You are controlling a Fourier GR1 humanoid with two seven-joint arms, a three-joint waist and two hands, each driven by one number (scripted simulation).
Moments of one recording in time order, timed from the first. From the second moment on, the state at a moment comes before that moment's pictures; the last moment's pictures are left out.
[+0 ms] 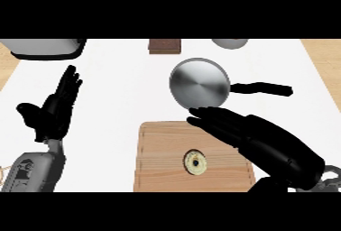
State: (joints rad) left arm -0.23 0.23 0.03 -1.43 0.06 0.13 0.05; right arm -0.37 -0.45 0.41 -2.02 0.18 0.49 0.33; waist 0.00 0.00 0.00
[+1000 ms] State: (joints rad) left arm -0.24 0.21 0.07 -1.46 0.03 0.09 0.09; right arm -0.31 -0.29 0.44 -1.80 0.49 0.57 0.28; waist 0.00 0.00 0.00
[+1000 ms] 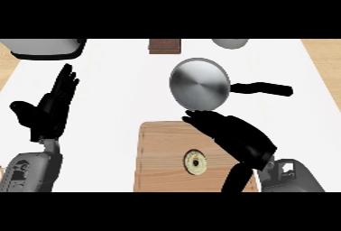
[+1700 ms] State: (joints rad) left arm -0.22 0.21 0.10 -1.46 0.03 0.06 0.07; right arm -0.31 -0.20 0.53 -1.69 0.72 0.61 0.23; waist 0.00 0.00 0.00
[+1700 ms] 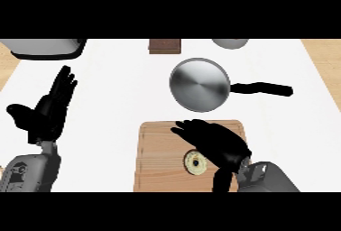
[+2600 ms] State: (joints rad) left arm -0.23 0.18 0.11 -1.48 0.00 0.06 0.09; right arm -0.29 -0.13 0.58 -1.53 0.96 0.62 0.19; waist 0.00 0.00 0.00
